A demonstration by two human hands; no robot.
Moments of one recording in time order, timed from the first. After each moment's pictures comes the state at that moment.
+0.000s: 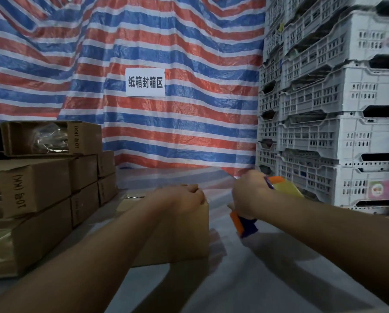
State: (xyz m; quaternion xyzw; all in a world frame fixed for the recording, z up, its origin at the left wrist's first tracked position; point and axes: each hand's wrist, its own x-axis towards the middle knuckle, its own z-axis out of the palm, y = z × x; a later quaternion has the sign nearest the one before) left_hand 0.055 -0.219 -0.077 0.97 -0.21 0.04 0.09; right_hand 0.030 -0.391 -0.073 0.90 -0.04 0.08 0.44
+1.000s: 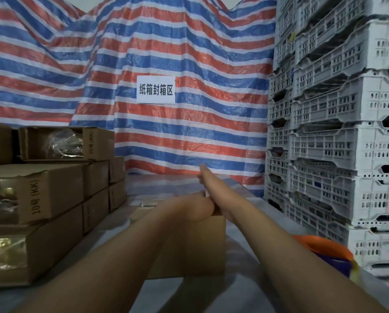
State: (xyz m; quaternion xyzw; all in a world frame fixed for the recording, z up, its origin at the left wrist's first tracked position) left_hand 0.054 -0.236 -0.082 0.93 -0.10 -0.16 0.31; right_hand 0.052 -0.314 -0.067 0.78 0.10 0.08 -0.61
